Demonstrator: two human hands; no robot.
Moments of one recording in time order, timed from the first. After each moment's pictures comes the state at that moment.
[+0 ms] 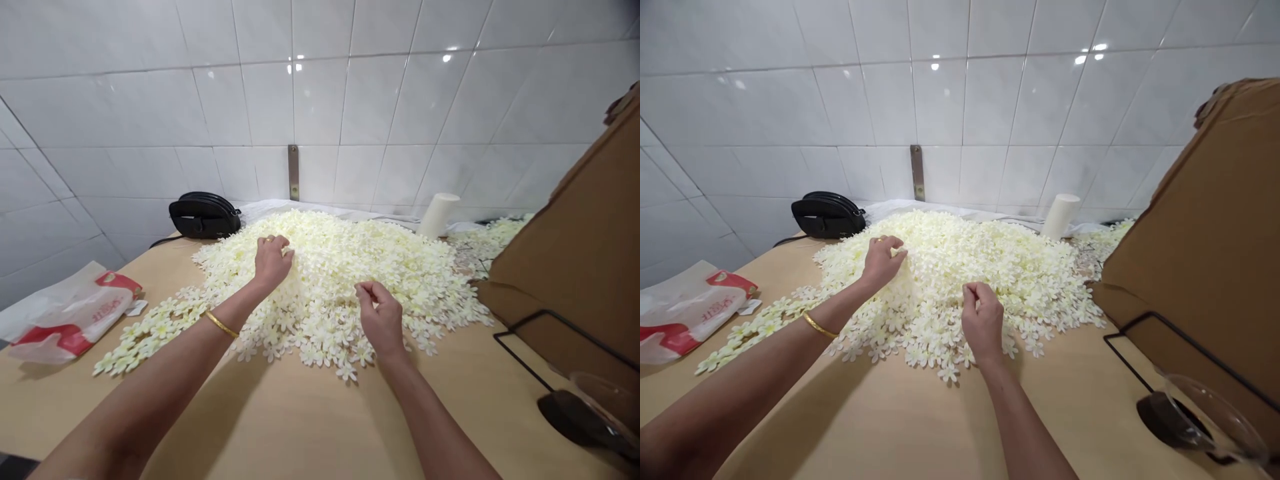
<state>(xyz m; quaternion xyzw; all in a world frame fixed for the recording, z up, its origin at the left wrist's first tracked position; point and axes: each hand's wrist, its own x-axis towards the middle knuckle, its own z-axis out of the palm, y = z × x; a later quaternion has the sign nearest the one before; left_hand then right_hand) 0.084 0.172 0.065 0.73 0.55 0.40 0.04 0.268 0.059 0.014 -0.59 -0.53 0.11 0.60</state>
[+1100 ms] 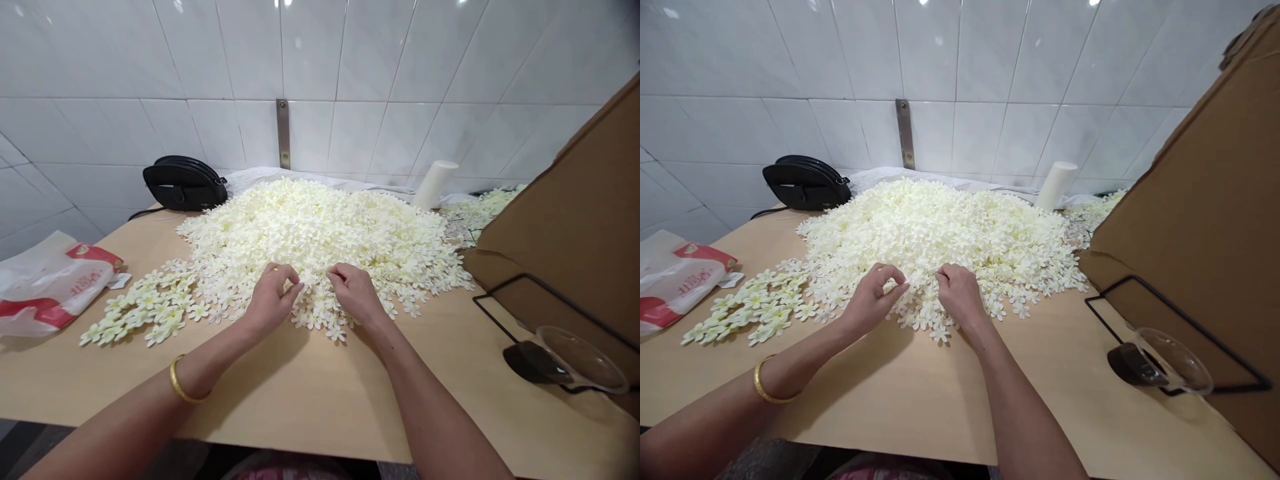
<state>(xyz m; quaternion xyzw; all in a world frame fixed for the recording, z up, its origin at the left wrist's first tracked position) 0.086 0.066 0.026 0.79 0.47 0.33 0.18 0.261 0.055 0.014 -0.58 -0.64 0.22 0.46</state>
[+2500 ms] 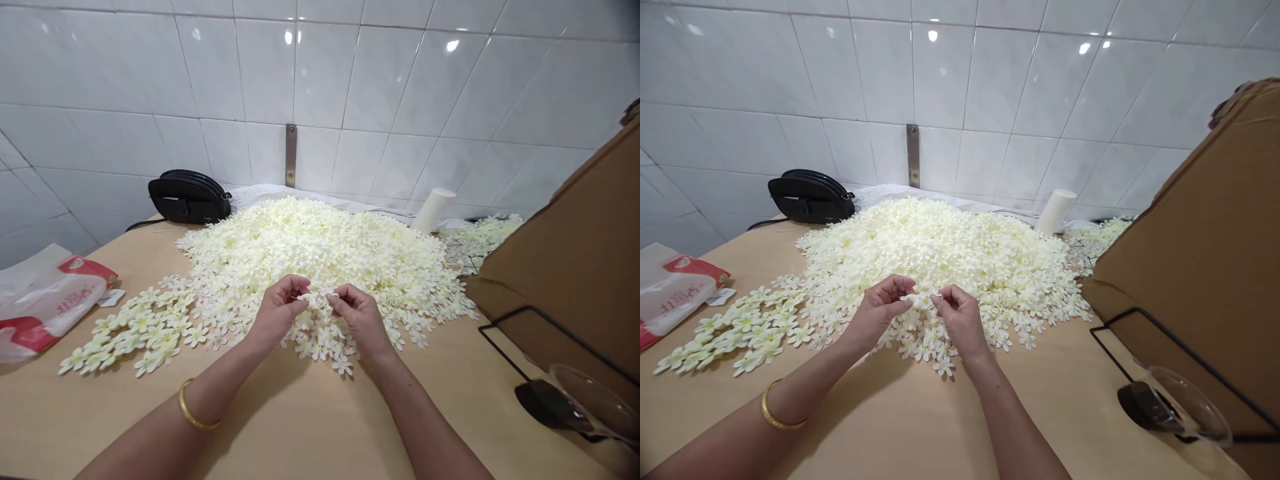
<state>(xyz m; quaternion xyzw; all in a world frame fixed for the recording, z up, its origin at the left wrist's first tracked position) 0.093 0.079 0.029 0.59 0.38 0.47 0.54 0.245 0.054 0.014 -0.51 -0.52 0.40 0.56</state>
